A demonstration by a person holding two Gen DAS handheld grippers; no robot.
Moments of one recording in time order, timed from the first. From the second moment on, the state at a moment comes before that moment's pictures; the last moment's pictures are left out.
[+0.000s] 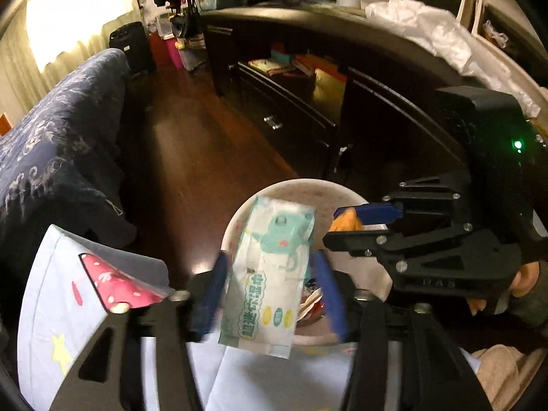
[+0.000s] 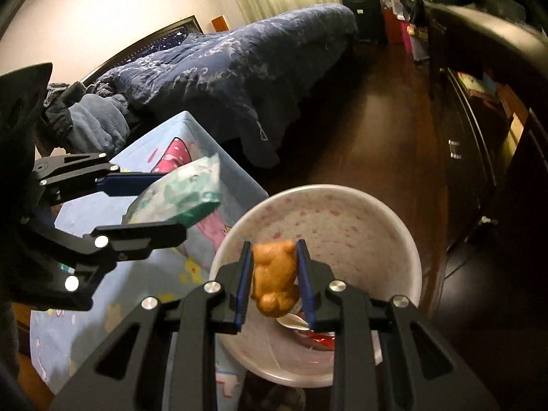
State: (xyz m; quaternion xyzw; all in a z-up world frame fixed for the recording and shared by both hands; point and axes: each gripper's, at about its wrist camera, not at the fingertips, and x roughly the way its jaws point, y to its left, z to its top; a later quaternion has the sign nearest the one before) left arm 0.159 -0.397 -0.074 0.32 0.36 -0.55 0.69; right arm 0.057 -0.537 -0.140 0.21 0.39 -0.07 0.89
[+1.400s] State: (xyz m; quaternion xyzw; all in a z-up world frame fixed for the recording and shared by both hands) left arm 0.171 -0.059 -0.060 0.32 0.36 -0.30 0.83; right arm 0.054 -0.355 -0.048 0.09 0.33 0.10 0.93
